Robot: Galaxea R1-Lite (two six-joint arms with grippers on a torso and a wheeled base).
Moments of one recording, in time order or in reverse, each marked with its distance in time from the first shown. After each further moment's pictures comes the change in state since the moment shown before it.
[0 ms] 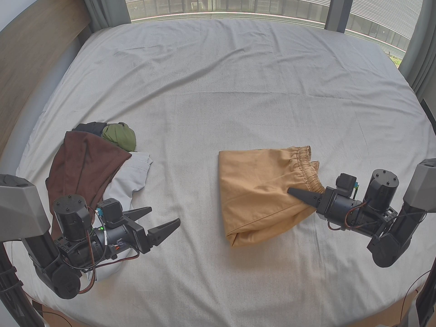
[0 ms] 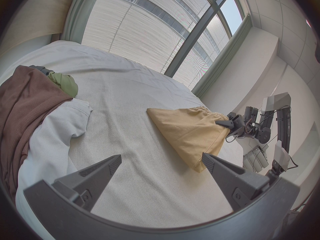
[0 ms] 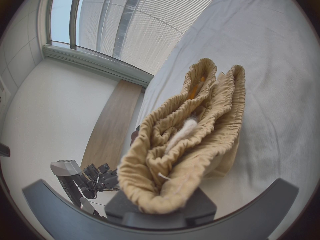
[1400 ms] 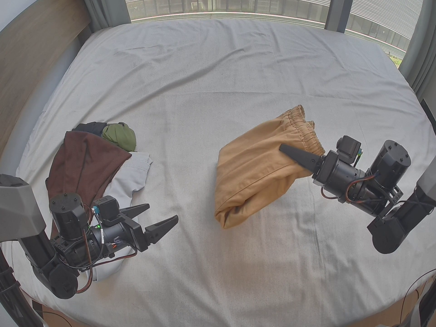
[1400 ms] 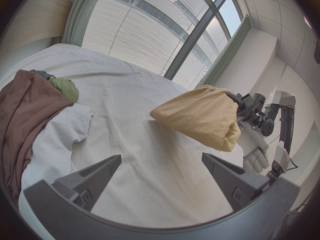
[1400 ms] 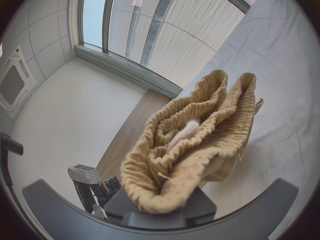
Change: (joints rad) left arm 0.004 -0.028 0.005 -0.001 0.001 -0.002; right arm 0.087 -0.115 -0.172 0.001 -0.001 0.009
